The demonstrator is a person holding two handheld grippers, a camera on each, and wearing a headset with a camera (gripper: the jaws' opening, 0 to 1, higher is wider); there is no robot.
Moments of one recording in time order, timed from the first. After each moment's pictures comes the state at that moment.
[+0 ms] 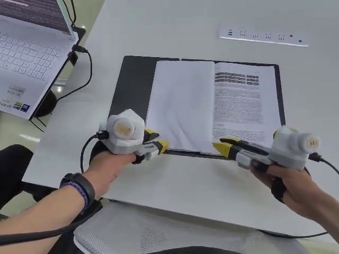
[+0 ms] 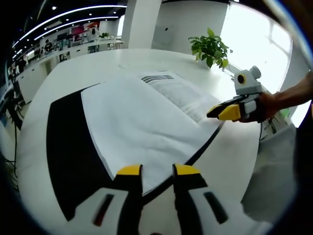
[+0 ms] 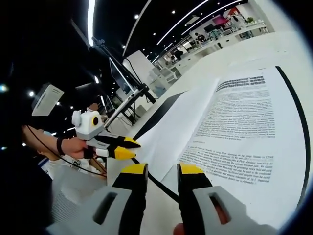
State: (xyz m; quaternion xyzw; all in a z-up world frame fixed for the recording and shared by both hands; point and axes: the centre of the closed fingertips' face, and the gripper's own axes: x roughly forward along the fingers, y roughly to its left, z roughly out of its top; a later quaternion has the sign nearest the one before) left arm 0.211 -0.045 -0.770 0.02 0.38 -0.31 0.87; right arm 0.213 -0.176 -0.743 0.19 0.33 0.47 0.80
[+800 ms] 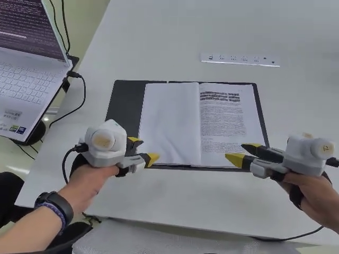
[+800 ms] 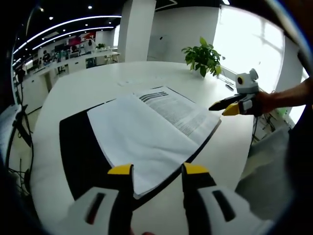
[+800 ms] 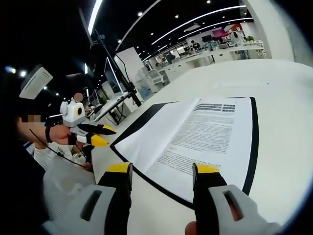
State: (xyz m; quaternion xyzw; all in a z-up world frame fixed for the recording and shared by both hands) left arm 0.202 -0.030 -0.714 0.03 0.33 -0.32 0.89; right arm 0.211 -0.241 -0.707 0.11 0.31 0.41 0.85
